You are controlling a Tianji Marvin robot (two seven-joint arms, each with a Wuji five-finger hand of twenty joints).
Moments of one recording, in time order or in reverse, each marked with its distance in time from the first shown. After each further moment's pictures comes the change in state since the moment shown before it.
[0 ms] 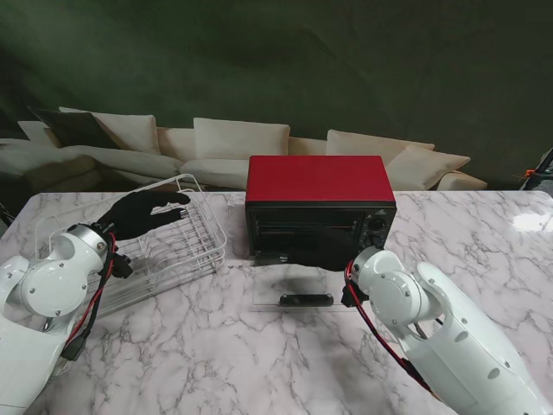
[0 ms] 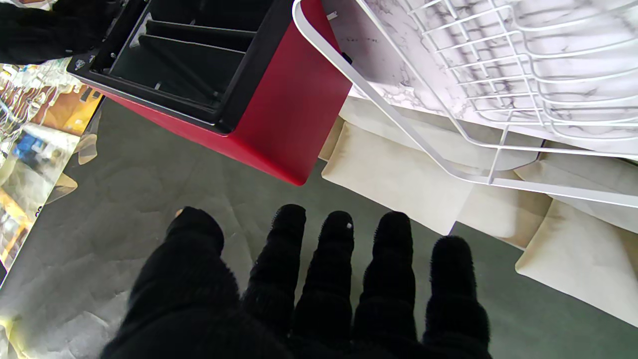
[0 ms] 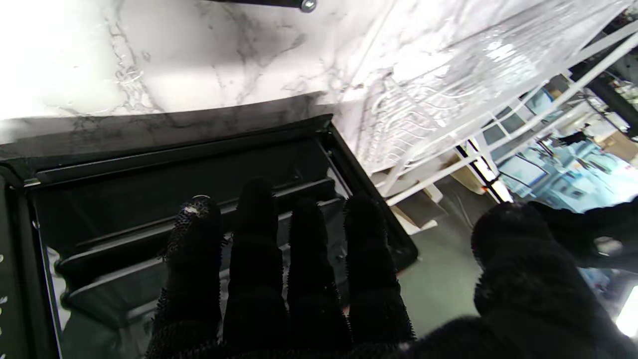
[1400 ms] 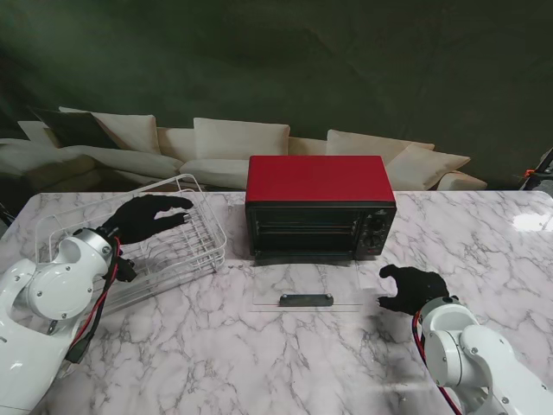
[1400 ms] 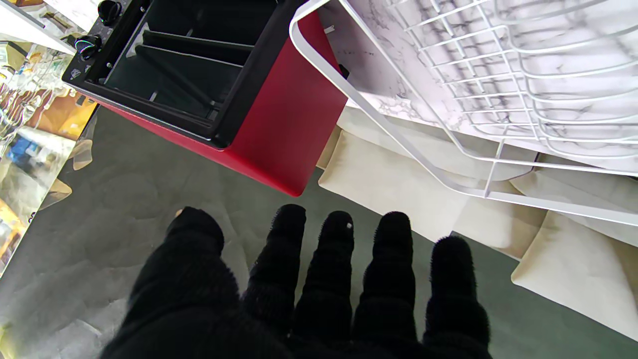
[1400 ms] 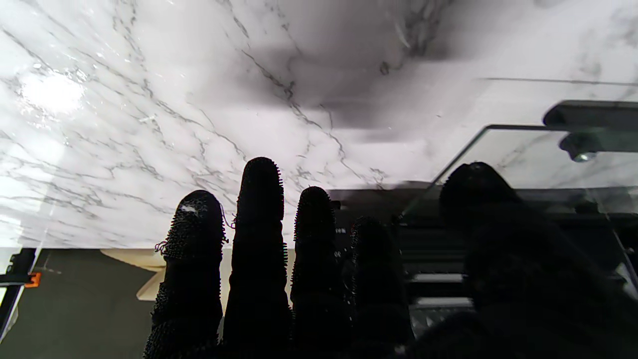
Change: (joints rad) left arm 0.003 -0.001 0.022 0.013 0.009 0.012 0.014; right arm -0.372 0.025 0.301 -0.073 -0.515 0.128 -0.038; left_hand 0.000 0.000 0.000 0.000 0.000 0.000 0.001 0.000 0.000 0.000 0.000 0.000 0.000 0.000 0.000 0.000 0.000 0.000 0.000 0.001; right_hand 0.071 -0.222 0.290 0.000 -0.183 -0.049 0.016 0.060 0.036 -0.053 0.170 0.182 0.115 -0.033 0.137 0.094 0.077 0.008 0.049 0.046
